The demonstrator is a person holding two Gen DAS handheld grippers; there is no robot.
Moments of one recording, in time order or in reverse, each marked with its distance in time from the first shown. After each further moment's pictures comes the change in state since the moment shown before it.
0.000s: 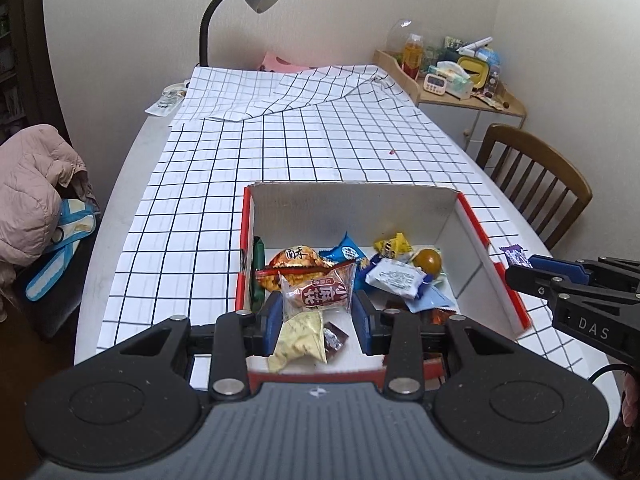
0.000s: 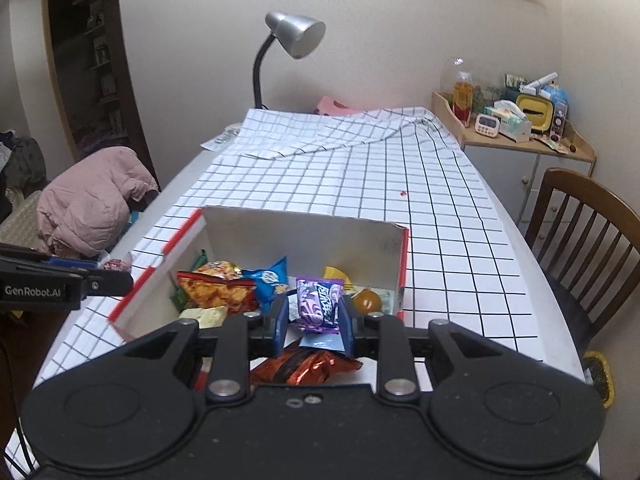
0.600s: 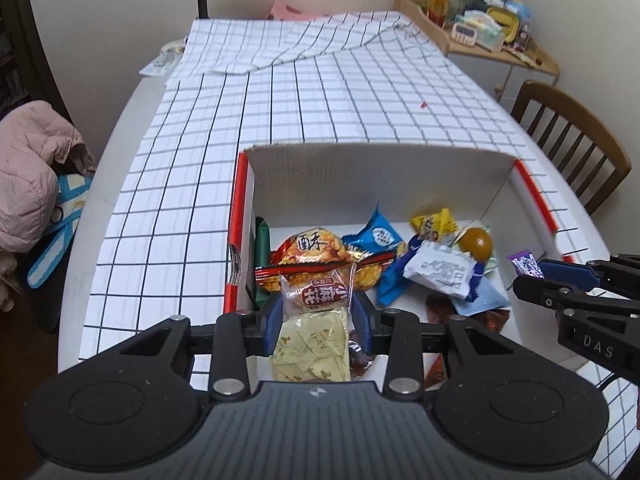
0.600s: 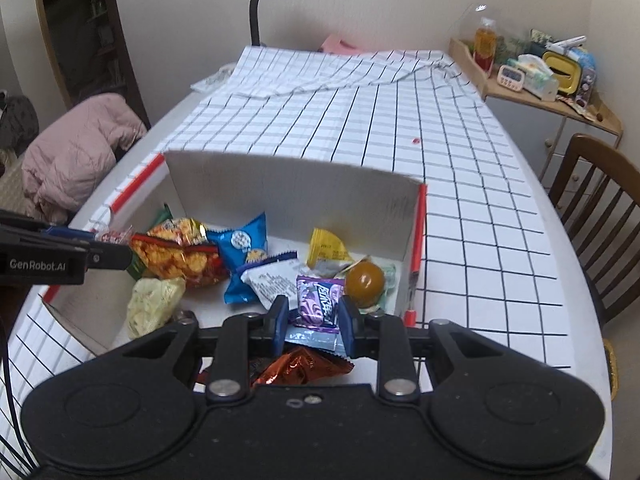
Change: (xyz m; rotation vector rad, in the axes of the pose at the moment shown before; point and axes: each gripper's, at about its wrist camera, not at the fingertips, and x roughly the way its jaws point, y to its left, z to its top) left arm 0.086 0.004 0.015 0.012 0.152 0.061; right arm 0.086 -0.012 -0.001 -0.051 0.177 0.025
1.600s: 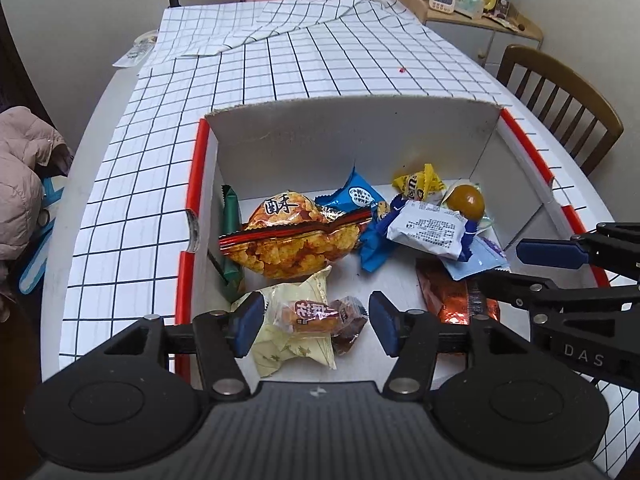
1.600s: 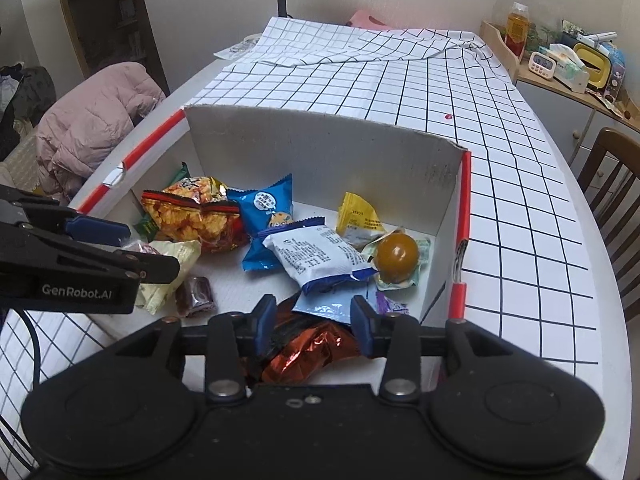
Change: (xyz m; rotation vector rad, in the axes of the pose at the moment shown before) left arm 0.011 -0.016 -0.018 0.072 0.033 -0.025; right arm 0.008 0.011 -0.011 -0.033 0.043 0.053
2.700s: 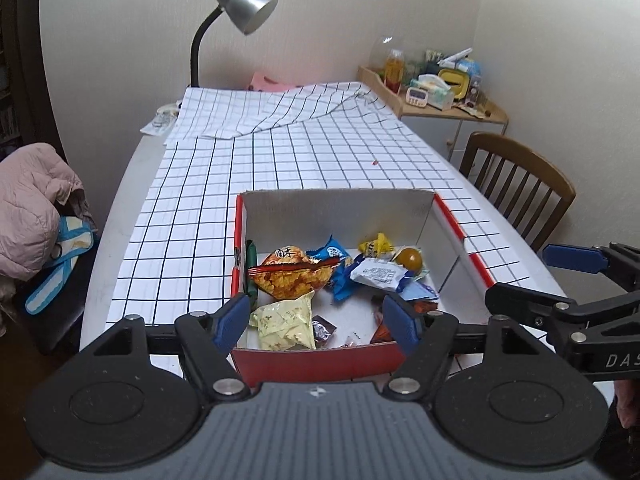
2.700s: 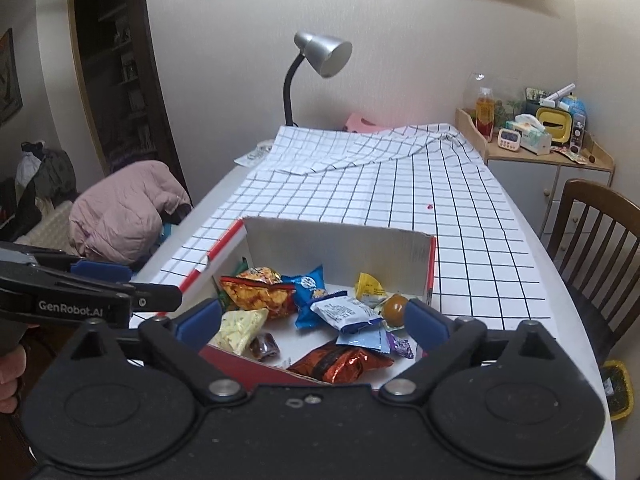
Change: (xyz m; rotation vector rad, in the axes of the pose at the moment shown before) left arm -0.130 0.007 -0.044 -0.045 -0.262 -0.059; right arm -0.133 0.031 -0.028 0.052 -0.309 0.012
